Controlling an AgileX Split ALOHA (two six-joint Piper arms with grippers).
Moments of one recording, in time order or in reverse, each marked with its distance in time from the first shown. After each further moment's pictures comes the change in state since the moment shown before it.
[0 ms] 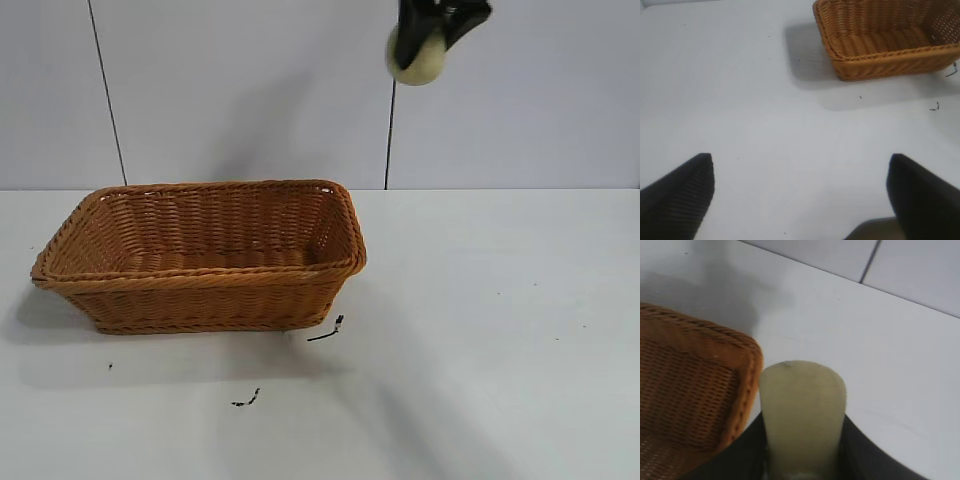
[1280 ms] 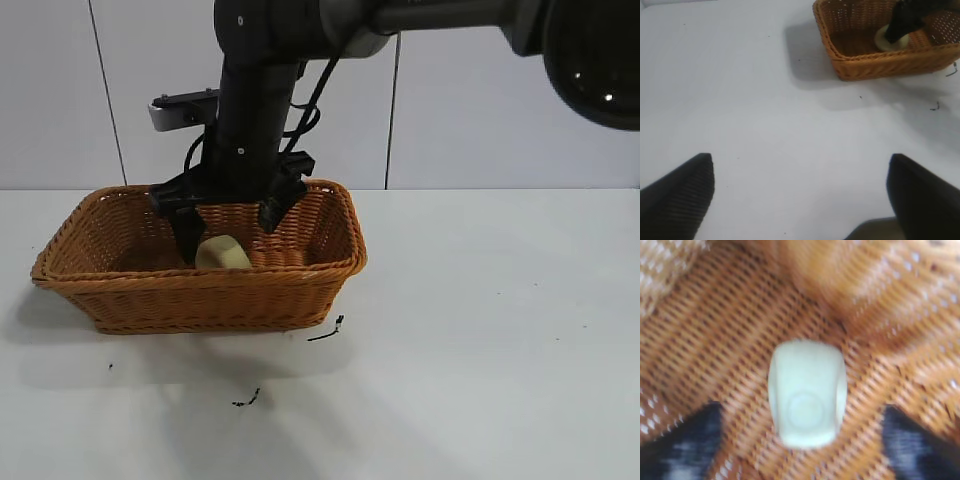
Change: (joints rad) left arm 0.000 0.000 0.000 0.000 0.000 0.000; right arm 0.051 0.087 -0.007 -0.025 -0.020 0.013
